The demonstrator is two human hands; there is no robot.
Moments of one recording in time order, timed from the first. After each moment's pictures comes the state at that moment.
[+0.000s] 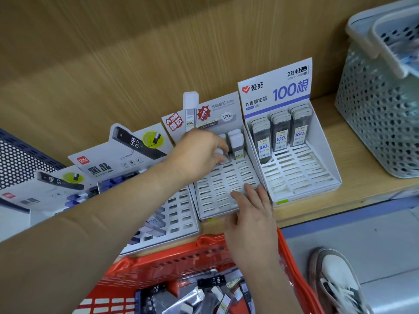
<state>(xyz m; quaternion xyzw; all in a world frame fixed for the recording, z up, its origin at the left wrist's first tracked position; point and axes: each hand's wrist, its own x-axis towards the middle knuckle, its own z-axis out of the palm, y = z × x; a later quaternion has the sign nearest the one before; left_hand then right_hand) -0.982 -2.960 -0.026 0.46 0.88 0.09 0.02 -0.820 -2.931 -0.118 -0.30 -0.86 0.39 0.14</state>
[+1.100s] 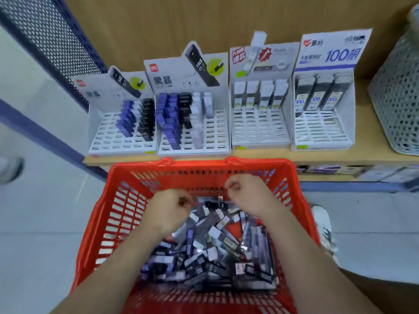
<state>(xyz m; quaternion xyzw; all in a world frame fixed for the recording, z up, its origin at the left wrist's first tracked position) -0.803 -3.170 -0.103 0.12 0.96 0.19 0.18 -0.779 -2.963 -0.117 -0.10 -0.91 0.37 -0.16</state>
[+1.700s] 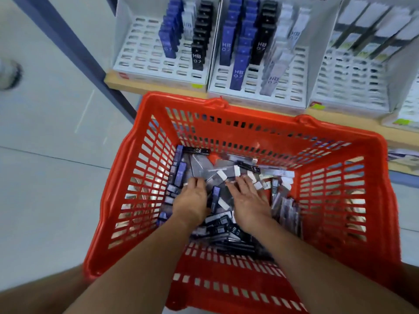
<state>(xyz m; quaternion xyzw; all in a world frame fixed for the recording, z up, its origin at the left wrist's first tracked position) -0.748 -3.229 -0.264 0.05 0.94 0.11 0.32 -0.727 -3.069 -0.245 0.01 -0.93 0.09 -0.36</state>
